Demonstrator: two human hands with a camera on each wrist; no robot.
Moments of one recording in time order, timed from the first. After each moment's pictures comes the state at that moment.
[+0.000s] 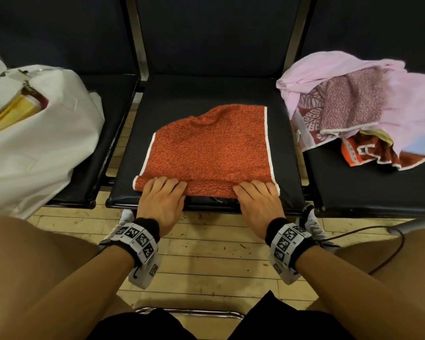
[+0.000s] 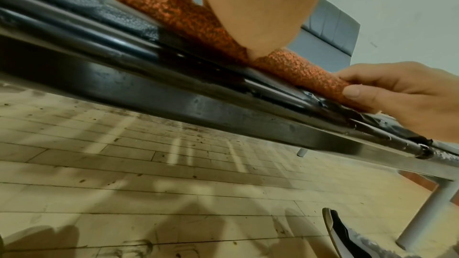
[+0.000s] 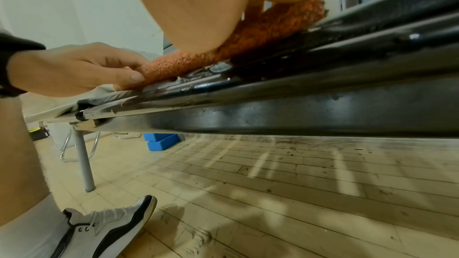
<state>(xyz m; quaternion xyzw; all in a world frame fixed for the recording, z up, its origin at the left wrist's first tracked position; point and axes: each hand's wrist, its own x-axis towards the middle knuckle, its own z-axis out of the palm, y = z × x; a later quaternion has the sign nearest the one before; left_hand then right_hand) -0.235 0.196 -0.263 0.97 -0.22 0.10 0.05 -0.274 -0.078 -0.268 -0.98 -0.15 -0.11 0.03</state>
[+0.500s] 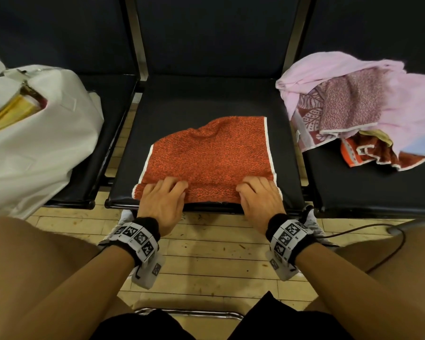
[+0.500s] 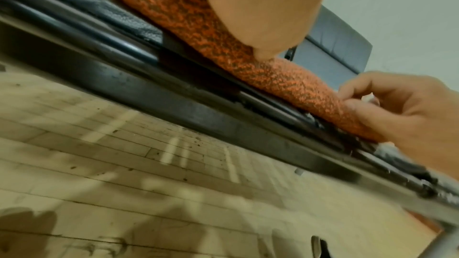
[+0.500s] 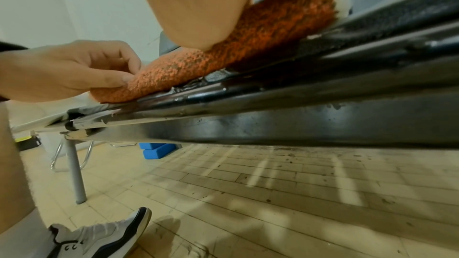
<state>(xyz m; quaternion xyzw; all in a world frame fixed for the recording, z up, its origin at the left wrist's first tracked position) -0.234 0.193 -0.259 0.96 -0.22 0.08 0.13 -0.267 -0.082 -0.263 -0.97 -0.14 -0.17 0.13</state>
